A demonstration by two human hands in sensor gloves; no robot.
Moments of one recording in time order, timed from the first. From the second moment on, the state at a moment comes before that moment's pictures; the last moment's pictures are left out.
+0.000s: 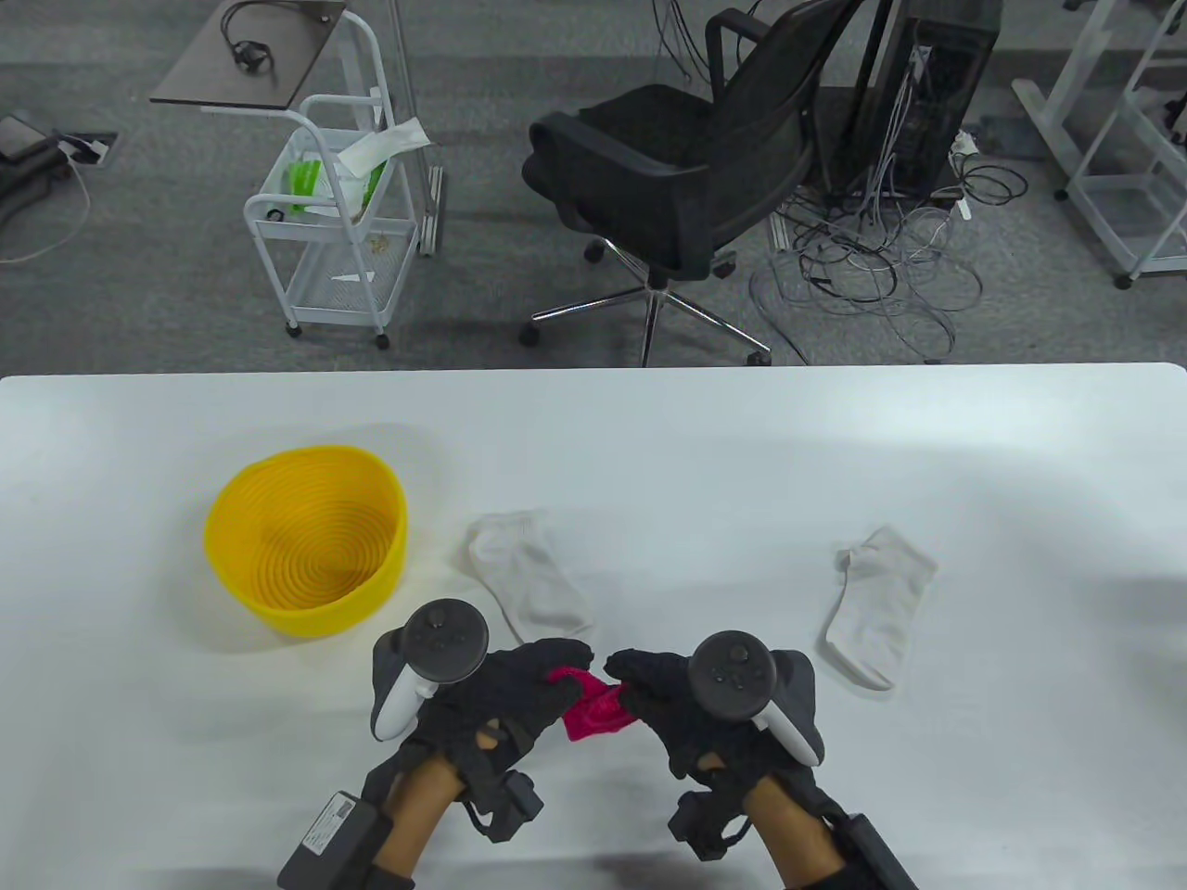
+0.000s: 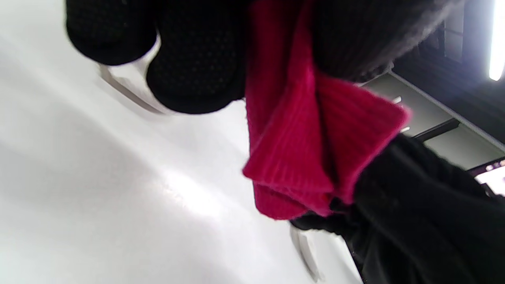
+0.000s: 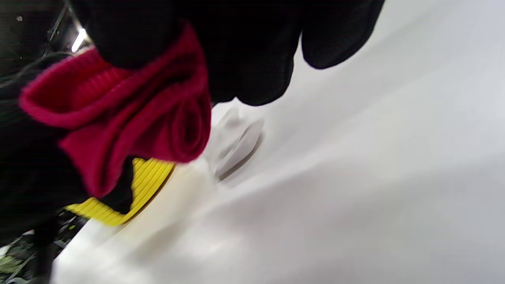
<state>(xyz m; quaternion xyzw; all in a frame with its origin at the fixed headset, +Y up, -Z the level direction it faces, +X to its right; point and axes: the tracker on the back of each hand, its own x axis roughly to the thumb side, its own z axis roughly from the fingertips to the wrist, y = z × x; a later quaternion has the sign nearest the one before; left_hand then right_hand) -0.147 -0.725 -0.281 -0.16 -0.12 0.47 0.86 0.099 -0.720 -0.261 0.12 0.12 0.92 0.34</state>
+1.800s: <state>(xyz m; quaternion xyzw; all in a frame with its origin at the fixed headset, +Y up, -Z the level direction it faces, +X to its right) -0.160 -0.732 -0.272 -0.15 0.05 0.55 0.82 0.084 -0.713 -0.246 0.05 0.08 0.94 0.33</state>
